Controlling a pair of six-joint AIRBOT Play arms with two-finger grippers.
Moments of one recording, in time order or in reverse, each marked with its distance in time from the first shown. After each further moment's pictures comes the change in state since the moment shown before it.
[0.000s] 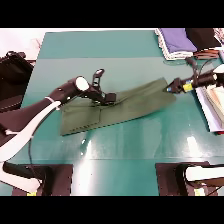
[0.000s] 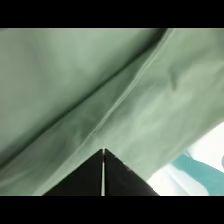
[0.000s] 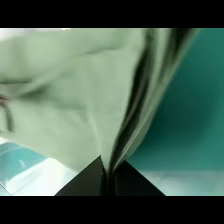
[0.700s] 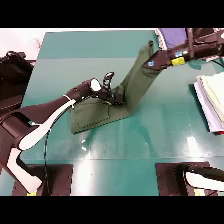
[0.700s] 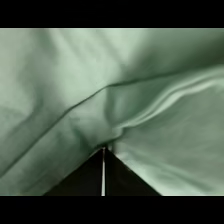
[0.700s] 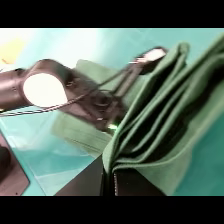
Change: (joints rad) left arm -0.032 -0.156 0.151 -0.045 0.021 -0.002; right arm 0.416 0.175 0.301 0.004 -0.040 0.163
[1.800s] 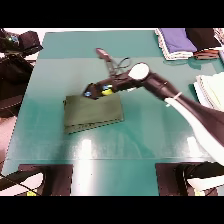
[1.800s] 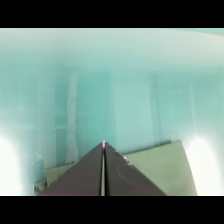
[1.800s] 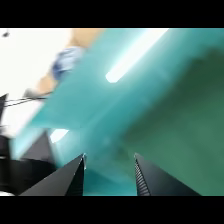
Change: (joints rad) left arm 0.556 0.589 0.171 0.391 -0.322 -0.052; right arm 0.445 -0.247 -0.135 0.153 -0.437 -0.064
